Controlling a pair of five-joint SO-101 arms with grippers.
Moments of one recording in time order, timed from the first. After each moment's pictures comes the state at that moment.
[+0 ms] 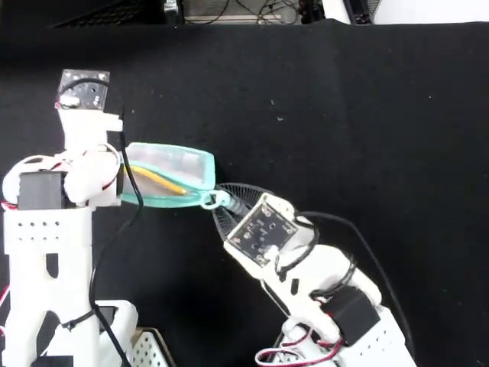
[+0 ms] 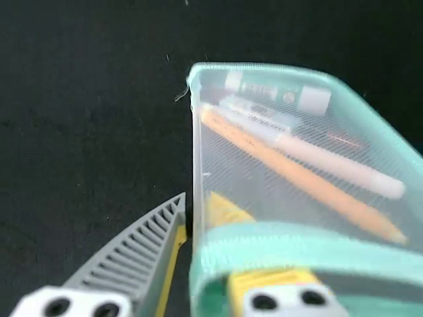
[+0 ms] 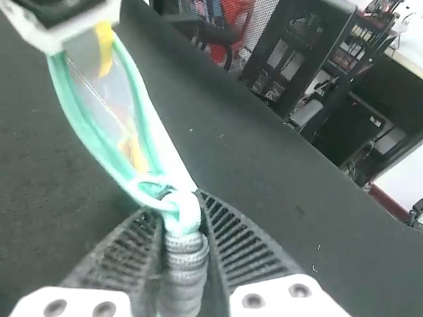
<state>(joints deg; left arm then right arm) -7.3 -38.9 18.2 86.6 -5.1 -36.7 -83.9 63.1 48.1 22.5</state>
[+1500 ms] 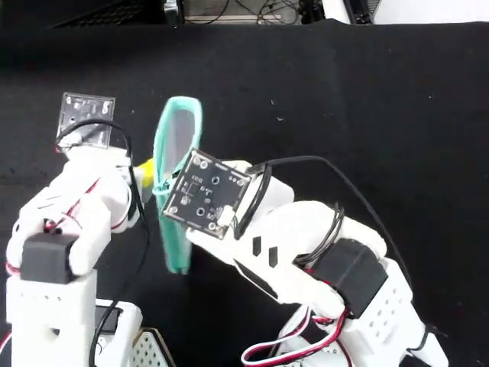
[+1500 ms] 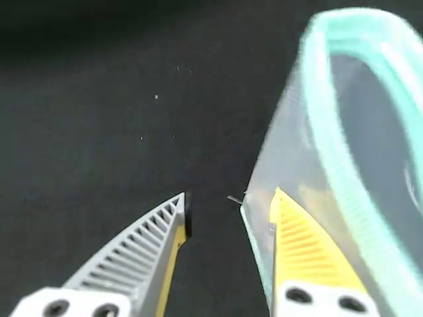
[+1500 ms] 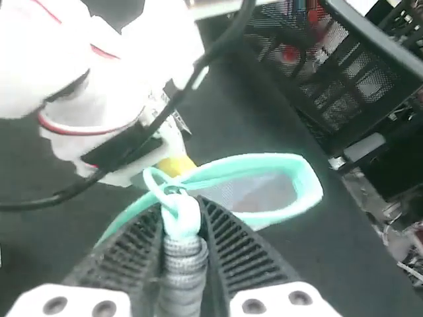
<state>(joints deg) -1.0 -61.9 33.1 76.1 -2.6 -47.1 -47.0 11.5 72.2 25.6</state>
